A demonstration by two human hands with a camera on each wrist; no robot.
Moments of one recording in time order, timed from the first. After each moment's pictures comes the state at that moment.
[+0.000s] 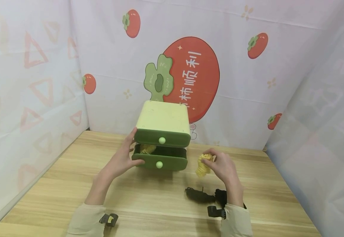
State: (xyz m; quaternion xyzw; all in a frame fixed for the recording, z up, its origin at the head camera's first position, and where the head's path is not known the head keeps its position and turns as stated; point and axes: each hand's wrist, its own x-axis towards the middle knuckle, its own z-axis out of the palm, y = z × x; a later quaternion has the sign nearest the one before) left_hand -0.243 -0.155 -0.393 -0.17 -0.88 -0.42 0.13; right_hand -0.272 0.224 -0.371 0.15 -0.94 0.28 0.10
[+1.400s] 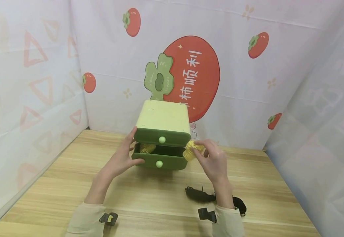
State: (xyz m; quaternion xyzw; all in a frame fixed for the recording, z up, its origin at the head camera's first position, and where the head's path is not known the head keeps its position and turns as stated) left_hand -0.242 -0.154 -0.391 -0.17 -0.88 -0.42 0.13; right_hand -0.259 0.177 -0.352 0.33 -0.77 0.34 0.42
